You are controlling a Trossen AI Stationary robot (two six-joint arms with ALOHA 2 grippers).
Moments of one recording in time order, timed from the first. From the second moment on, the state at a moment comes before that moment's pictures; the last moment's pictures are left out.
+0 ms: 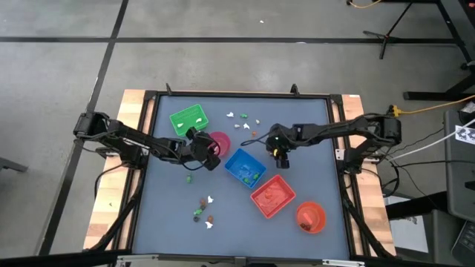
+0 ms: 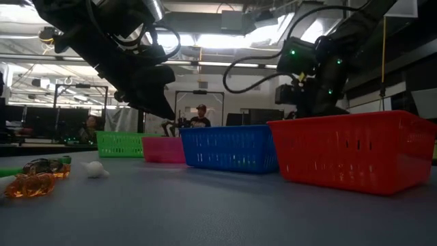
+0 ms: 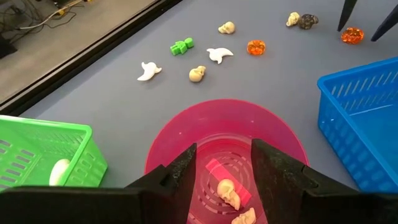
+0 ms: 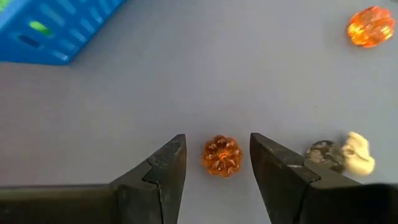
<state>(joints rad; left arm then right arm) -0.06 1.42 0.59 0.06 -0.68 -0.44 -0.21 1.58 0.76 -0.29 -0.08 -0.27</state>
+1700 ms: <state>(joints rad) -0.06 1.42 0.59 0.06 -0.68 -0.44 -0.21 1.62 0.76 -0.29 -0.09 -0.27</state>
